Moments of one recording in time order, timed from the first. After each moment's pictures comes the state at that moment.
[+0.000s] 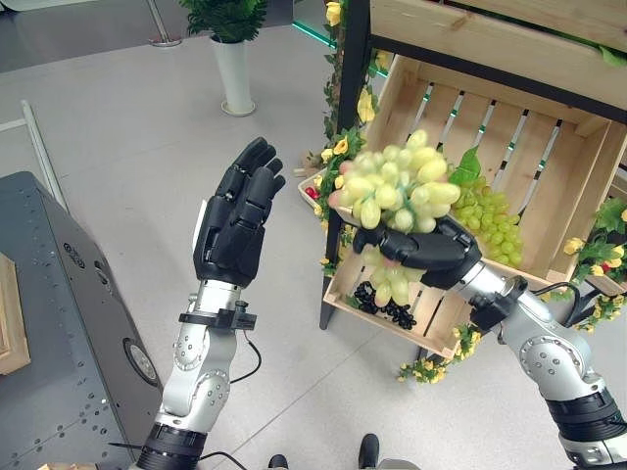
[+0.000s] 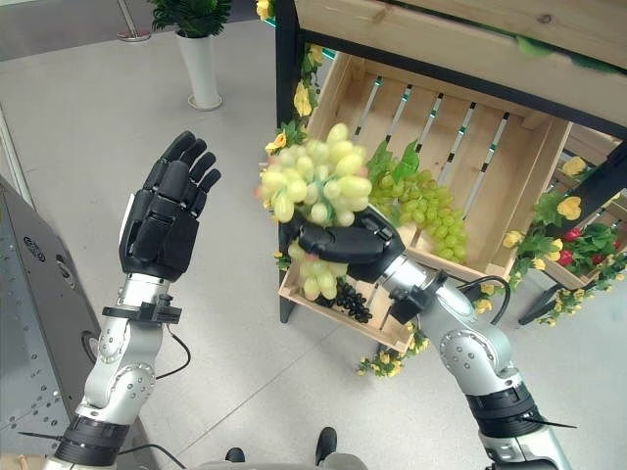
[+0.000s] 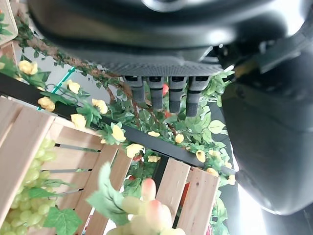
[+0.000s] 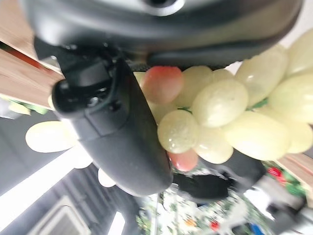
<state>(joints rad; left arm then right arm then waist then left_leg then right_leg) -0.07 0.37 -0.10 -0.17 -0.74 -0.29 -0.04 -0.26 -0.58 0.09 -0.28 1.16 0.24 0.34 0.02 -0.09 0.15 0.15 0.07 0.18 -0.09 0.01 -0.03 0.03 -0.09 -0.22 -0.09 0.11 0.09</state>
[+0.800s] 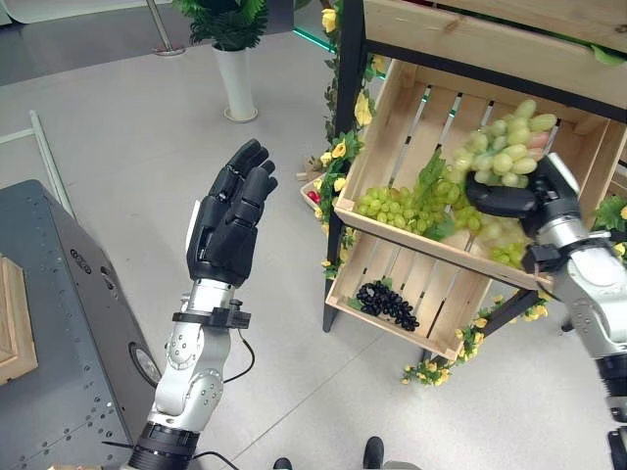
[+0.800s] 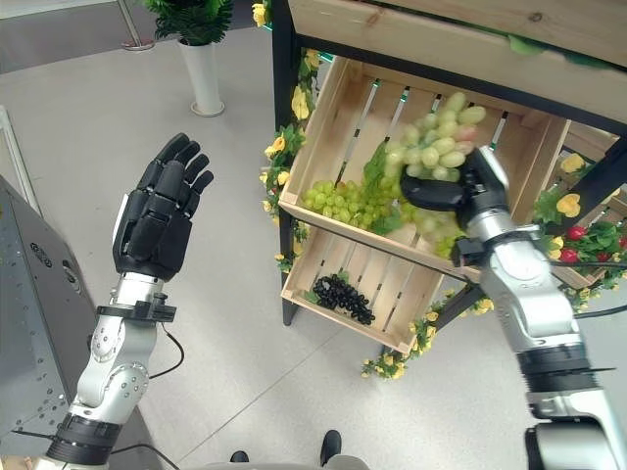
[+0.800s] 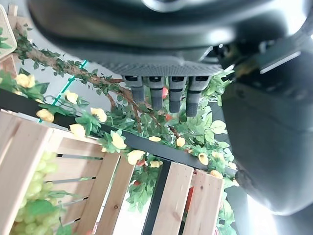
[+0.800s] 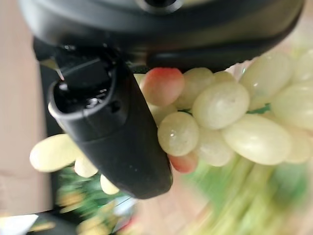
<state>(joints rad) -0.07 0.41 -0.10 -0.16 -0.76 -0.29 -0.02 -0.42 -0.93 0.04 0.19 0.43 0.09 -0.02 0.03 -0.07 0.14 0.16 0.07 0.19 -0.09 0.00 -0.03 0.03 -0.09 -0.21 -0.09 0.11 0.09</state>
